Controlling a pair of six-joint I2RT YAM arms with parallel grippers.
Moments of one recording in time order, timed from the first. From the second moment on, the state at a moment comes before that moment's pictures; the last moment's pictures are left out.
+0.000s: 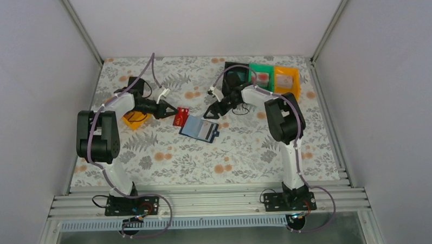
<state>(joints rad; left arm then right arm) -0.05 1.83 1.19 -0.66 1.01 0.58 0.44 2.21 1.56 -0.55 -0.81 -0.26</state>
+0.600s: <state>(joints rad) -0.04 1.65 1.55 -0.75 1.27 0.37 0.56 1.76 1.57 -0.25 -0.90 -0.04</state>
